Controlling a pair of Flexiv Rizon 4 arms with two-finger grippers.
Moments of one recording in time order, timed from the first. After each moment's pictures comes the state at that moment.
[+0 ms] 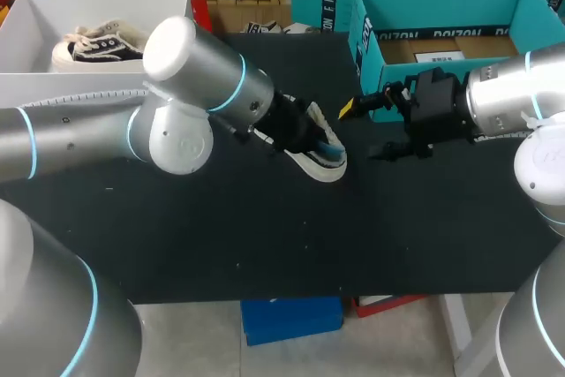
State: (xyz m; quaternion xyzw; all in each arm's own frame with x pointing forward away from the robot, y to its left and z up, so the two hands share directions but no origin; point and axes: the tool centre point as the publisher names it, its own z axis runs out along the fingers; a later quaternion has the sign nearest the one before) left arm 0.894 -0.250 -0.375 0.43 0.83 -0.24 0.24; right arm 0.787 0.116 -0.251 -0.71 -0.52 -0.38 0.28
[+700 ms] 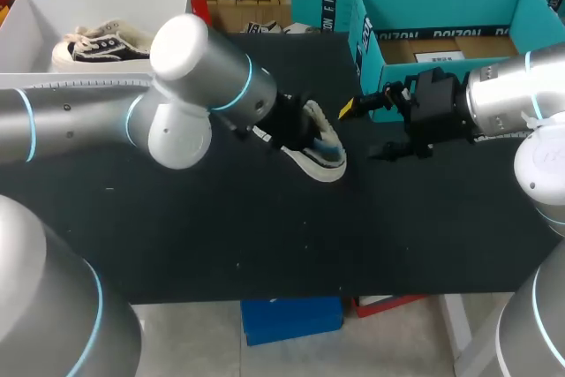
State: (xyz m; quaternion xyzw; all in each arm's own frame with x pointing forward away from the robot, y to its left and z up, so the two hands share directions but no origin) left arm 0.906 -0.241 -0.380 0.41 0.85 -0.21 0.24; right arm 0.787 0.116 -0.251 -0.71 -0.52 -0.38 0.28
